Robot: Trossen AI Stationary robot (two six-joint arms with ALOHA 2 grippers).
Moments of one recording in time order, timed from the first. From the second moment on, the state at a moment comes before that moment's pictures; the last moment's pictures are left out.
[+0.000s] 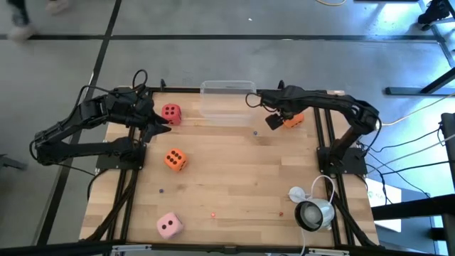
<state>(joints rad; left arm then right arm) 0.47 0.67 1.03 -0.94 0.26 -0.38 -0.47 1.67 1.20 -1.19 0.33 0.56</state>
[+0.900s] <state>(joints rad) 0.47 0.67 1.03 -0.94 0.26 -0.40 -0.50 1.71 1.20 -1.20 0.37 0.58</state>
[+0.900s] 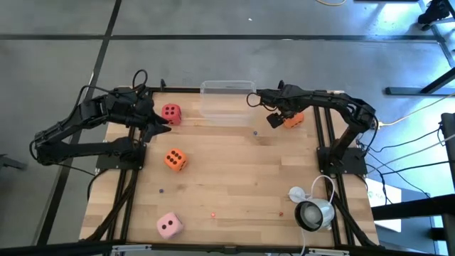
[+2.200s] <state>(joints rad) 0.47 0.67 1.03 -0.94 0.27 -0.41 -0.57 1.79 1.20 -1.22 0.30 0.54</state>
